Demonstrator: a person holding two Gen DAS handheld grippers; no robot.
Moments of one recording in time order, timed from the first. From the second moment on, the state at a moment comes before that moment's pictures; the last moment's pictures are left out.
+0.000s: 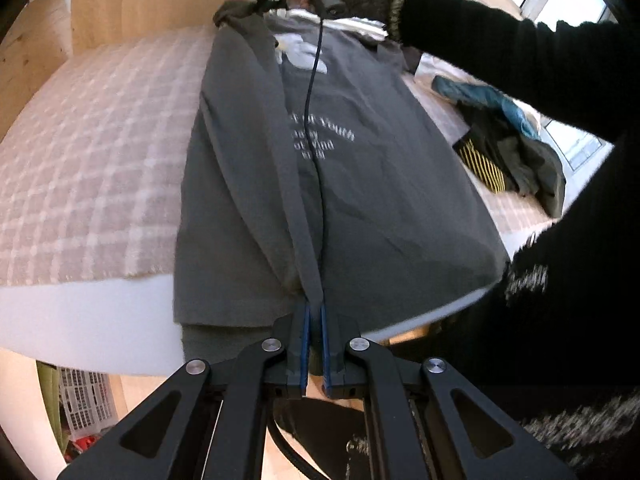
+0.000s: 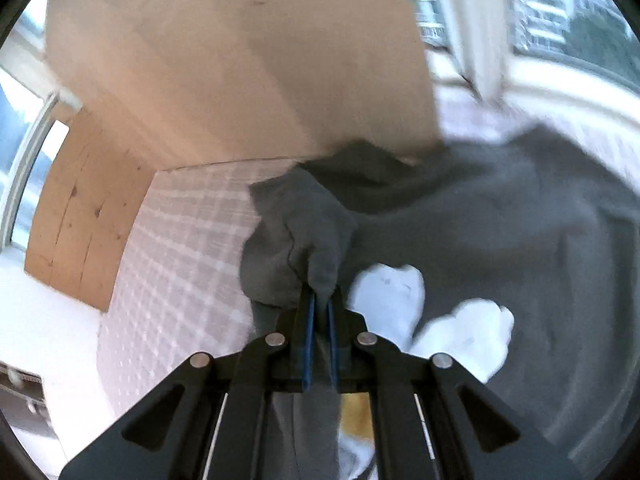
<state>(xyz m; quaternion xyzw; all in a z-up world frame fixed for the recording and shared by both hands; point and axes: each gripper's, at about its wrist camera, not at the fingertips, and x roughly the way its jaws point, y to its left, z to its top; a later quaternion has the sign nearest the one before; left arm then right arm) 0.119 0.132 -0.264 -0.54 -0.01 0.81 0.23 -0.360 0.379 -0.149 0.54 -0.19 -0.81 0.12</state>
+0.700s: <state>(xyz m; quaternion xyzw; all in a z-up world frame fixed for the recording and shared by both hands) 0.121 0.065 -0.280 -0.57 0.02 0.81 0.15 -0.366 0.353 -0.134 0.55 -0.02 -0.83 0.10</state>
